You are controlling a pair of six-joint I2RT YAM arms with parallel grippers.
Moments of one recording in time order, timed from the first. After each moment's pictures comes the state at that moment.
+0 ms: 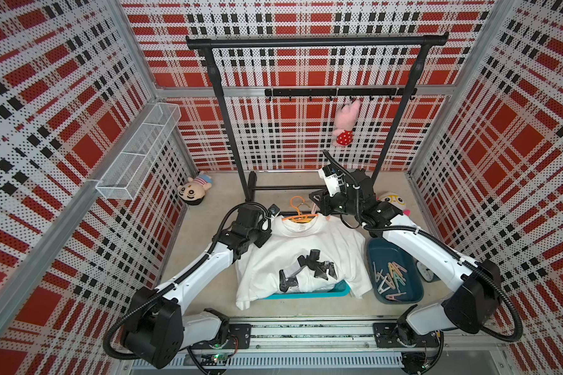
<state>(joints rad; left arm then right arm) -0.39 1.25 0.82 -0.33 -0.03 0.47 0.61 1.48 1.34 -0.26 -0.24 0.19</state>
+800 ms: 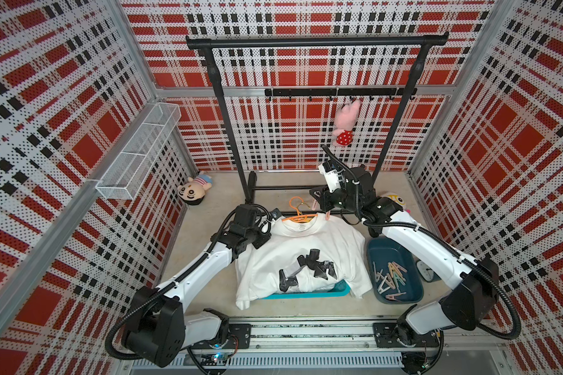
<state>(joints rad) -0.36 1.24 0.82 -0.32 0.05 0.61 0.61 1.50 1.39 -0.29 -0.20 0.18</state>
